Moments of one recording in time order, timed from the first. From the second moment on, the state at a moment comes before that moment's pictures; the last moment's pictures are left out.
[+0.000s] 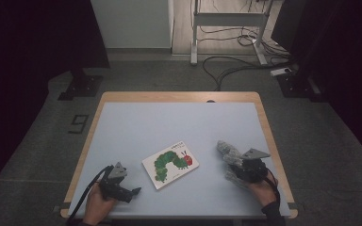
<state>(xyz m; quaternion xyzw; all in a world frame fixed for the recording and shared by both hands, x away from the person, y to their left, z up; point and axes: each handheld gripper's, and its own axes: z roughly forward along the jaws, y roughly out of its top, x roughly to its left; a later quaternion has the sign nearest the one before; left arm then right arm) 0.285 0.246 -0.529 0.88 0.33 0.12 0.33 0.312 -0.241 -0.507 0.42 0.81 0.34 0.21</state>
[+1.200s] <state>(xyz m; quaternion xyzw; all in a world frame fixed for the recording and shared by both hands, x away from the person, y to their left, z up) 0.285 0.246 -0.529 0.88 0.33 0.12 0.33 0.313 -0.236 -0.459 0.41 0.81 0.34 0.23</state>
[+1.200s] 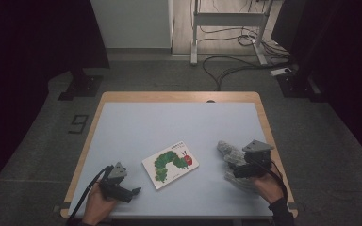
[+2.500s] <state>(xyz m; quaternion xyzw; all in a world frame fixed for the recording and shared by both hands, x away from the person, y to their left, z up) 0.308 0.212 -0.529 0.90 0.27 0.10 0.33 0.349 -0.129 -0.475 0.32 0.86 0.36 0.17</state>
